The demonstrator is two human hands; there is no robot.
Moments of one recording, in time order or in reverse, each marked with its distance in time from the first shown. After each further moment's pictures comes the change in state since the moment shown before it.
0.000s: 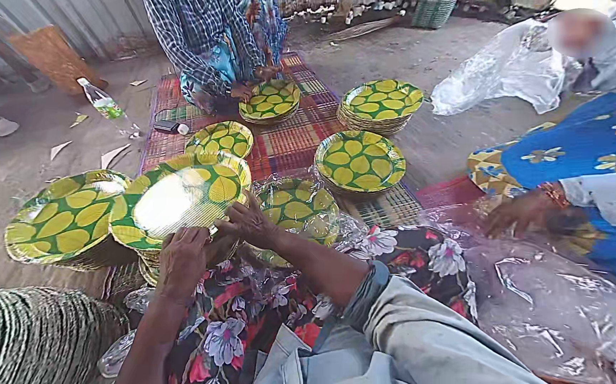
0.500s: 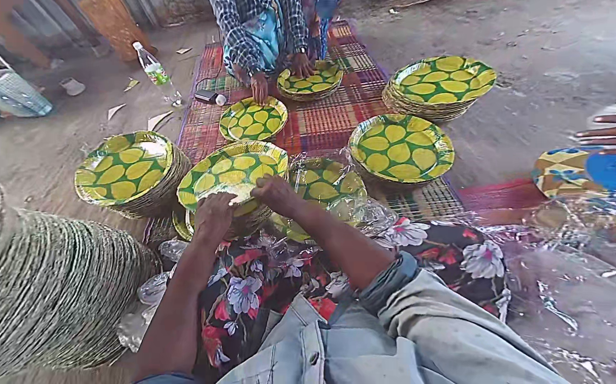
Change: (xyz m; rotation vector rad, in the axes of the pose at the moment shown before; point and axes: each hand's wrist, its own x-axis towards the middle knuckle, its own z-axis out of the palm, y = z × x) left_hand -0.002 -0.006 0.012 -0.099 -0.255 -0.279; right_hand 0.005 0.011 0.005 0.295 -0.329 0.129
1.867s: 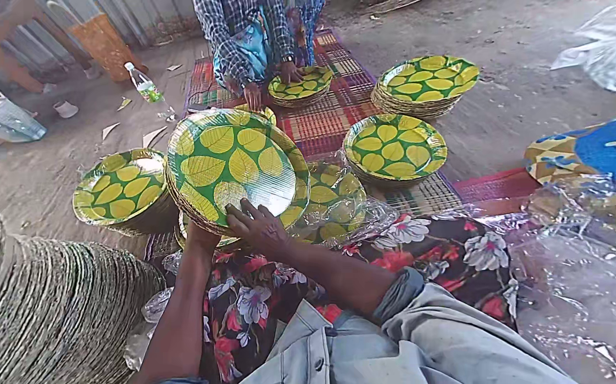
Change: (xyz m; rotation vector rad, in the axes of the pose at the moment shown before) left_hand 0.008 -0.010 0.003 -1.889 0.280 -0.509; right_hand -0.020 -0.090 0.001 0.028 0.178 0.018
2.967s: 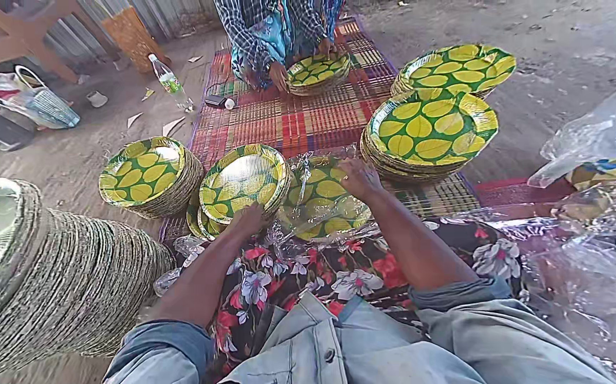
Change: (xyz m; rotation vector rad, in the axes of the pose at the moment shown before) left_hand 0.025 -0.066 0.021 2.159 -0.545 -0.174; right_hand -0.080 0.188 -0.097 -0.161 -0.315 0.709
